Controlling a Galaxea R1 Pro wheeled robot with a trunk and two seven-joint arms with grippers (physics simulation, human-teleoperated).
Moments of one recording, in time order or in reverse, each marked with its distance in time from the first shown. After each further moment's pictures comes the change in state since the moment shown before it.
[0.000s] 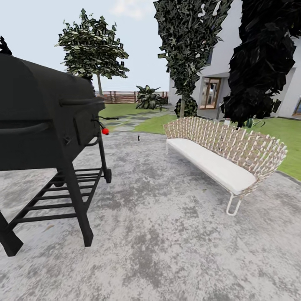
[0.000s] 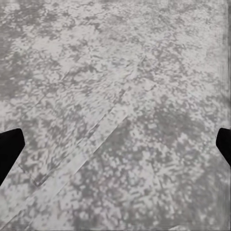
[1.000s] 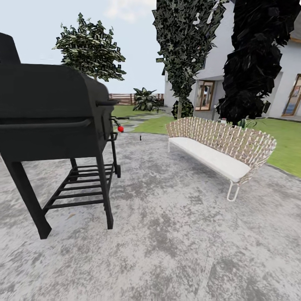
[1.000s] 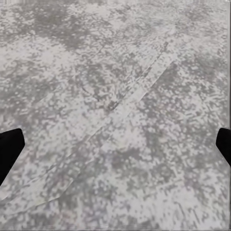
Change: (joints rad) left arm 0.000 -0.002 0.000 0.000 0.002 0.000 0.000; right arm 0.000 -0.002 0.000 -0.001 0.000 0.000 0.000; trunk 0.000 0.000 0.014
